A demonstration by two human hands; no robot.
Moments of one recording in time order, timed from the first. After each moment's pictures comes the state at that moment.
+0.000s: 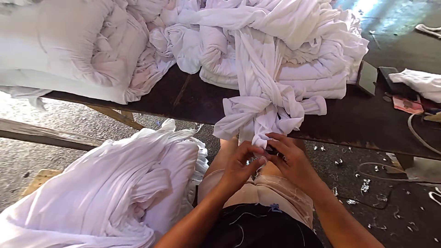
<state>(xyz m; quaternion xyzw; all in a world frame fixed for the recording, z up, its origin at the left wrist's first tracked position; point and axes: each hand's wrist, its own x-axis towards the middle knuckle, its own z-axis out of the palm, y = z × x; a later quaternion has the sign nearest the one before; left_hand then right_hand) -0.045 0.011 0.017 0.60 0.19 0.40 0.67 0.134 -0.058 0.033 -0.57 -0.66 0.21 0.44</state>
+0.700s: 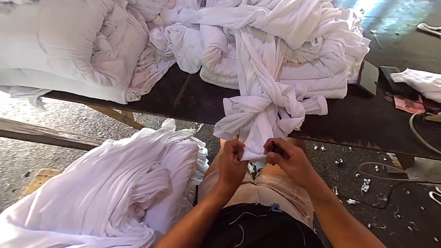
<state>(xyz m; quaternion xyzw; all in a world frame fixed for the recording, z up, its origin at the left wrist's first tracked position) -0.046 0.013 0.006 0.70 0.32 0.51 0.39 0.132 -0.055 0.039 -0.49 -0.60 0.37 0.51</state>
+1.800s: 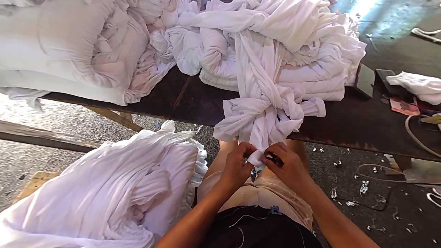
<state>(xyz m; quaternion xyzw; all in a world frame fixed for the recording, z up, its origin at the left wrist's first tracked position) -0.044 0.020 0.011 0.75 0.27 0.38 0.47 0.128 -0.064 0.016 -0.64 -0.64 0.17 0.39</state>
